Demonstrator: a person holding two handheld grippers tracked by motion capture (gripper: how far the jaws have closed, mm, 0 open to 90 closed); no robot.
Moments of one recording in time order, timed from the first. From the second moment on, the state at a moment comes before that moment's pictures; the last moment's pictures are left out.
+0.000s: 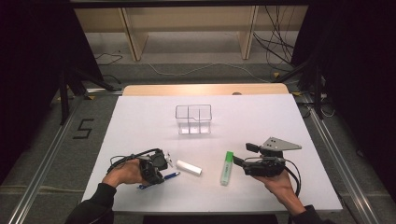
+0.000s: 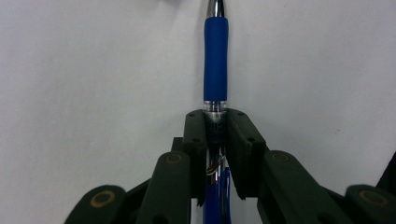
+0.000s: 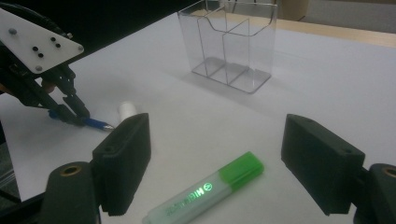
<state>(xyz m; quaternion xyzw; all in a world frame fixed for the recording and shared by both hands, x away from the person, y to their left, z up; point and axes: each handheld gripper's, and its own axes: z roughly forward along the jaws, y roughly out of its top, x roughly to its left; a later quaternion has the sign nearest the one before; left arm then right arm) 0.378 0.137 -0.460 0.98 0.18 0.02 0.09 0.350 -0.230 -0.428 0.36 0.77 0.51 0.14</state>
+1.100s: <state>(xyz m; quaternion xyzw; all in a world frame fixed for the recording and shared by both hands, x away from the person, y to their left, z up) 0.394 0.164 -0.414 0.89 0.34 0.09 0.30 0.349 -0.230 -0.428 0.36 0.77 0.51 0.14</state>
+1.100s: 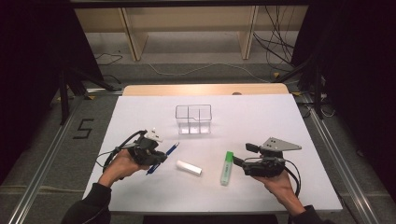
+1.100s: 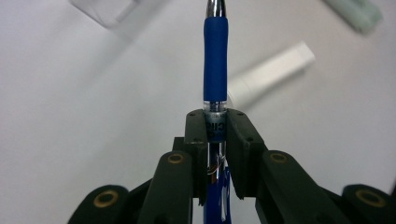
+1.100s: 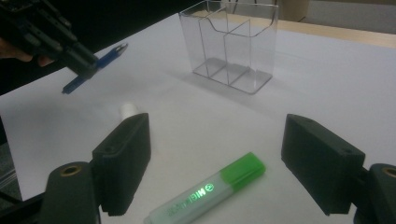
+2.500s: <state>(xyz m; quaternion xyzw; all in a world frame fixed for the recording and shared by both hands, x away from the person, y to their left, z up) 0.443 0.158 -0.373 0.72 0.44 0.22 0.49 0.348 -0.229 -0.428 0.36 0.77 0.51 0.14</state>
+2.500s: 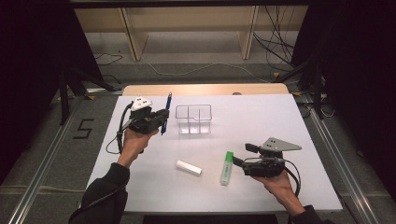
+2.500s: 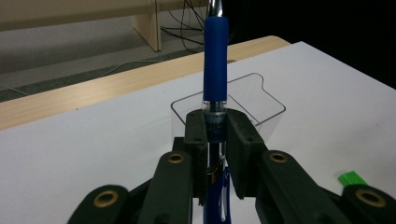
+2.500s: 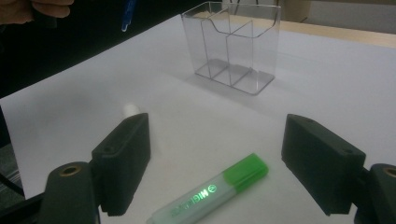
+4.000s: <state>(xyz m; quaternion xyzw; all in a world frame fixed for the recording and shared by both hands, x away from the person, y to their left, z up) 0.509 0.118 -0.363 0.69 0.45 0.24 0.51 0.349 -0.230 -0.430 0.36 0.77 0.51 0.13</state>
